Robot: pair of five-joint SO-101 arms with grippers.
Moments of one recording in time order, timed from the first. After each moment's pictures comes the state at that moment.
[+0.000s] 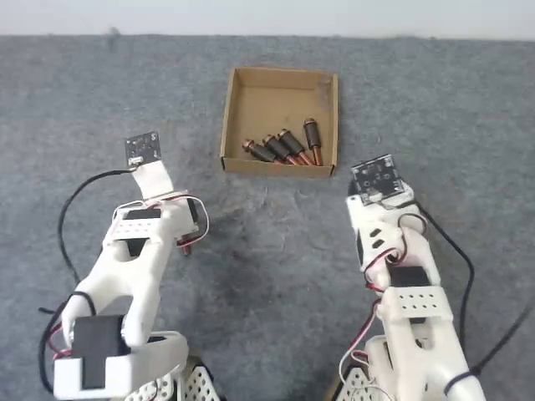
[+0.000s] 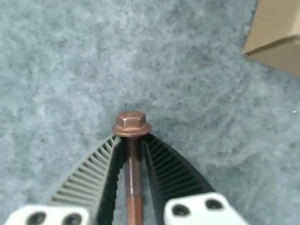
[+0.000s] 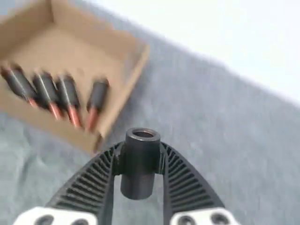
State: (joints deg) left arm -9.4 -10.2 58.4 30.0 18.1; right arm -7.7 -48.5 78.7 0.3 20.3
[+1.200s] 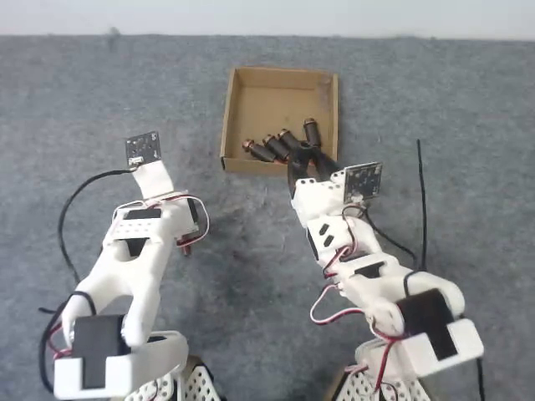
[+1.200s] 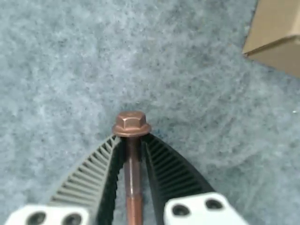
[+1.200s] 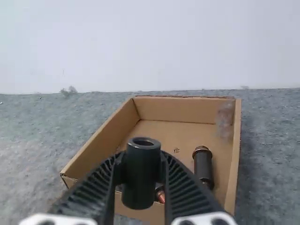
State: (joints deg) left arm -9.4 -10.2 58.4 30.0 18.1; right arm -23.0 -1.2 71.3 -54.6 -12.0
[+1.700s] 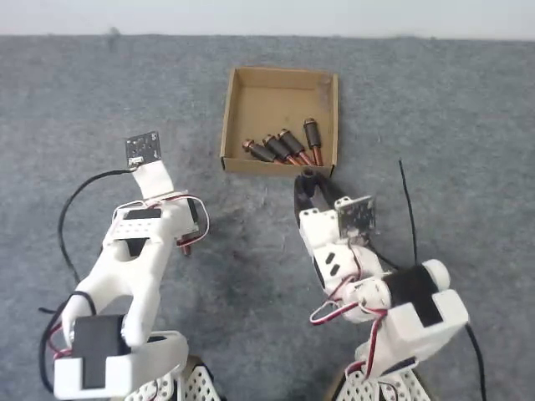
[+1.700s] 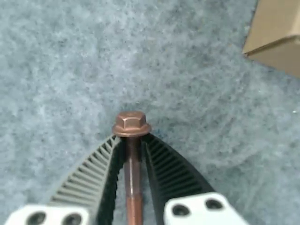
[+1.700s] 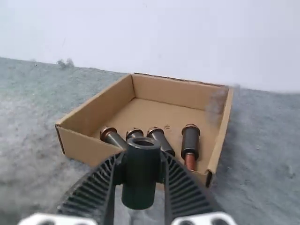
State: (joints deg) left arm -9.4 -10.2 58.4 30.0 18.1; right arm -23.1 8.7 82.2 -75.2 -1.5
